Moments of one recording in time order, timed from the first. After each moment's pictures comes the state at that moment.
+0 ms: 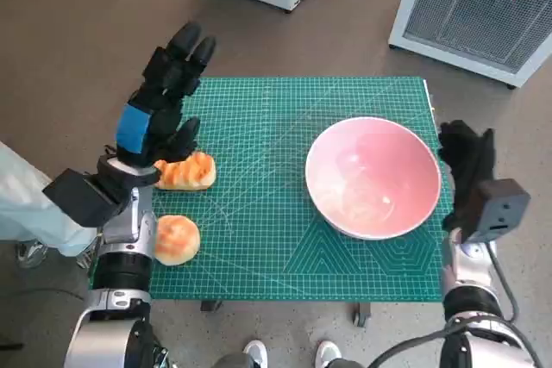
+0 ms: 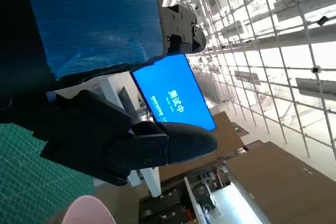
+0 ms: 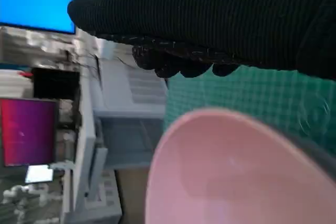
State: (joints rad) left arm -0.68 0.26 0.21 0.69 -0.26 -0.68 -0.52; right arm -0.72 -0.24 -0.29 1.31 0.07 -0.64 0.03
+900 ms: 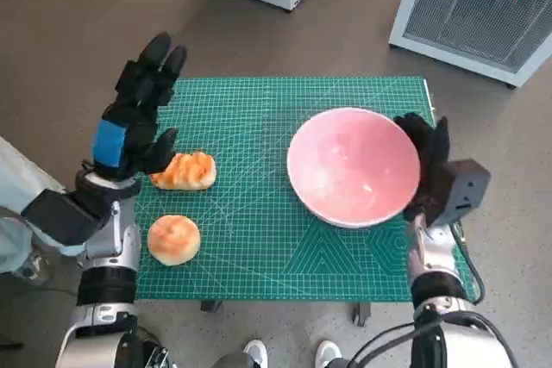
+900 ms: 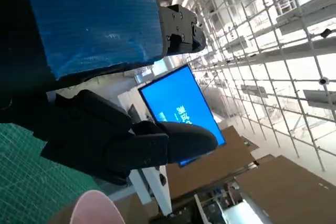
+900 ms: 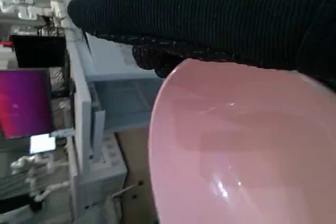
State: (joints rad) left arm -0.58 0.30 0.24 0.58 -0.26 -0.68 -0.49; right arm -0.82 -0.13 -0.33 1.32 0.09 -0.55 0.09
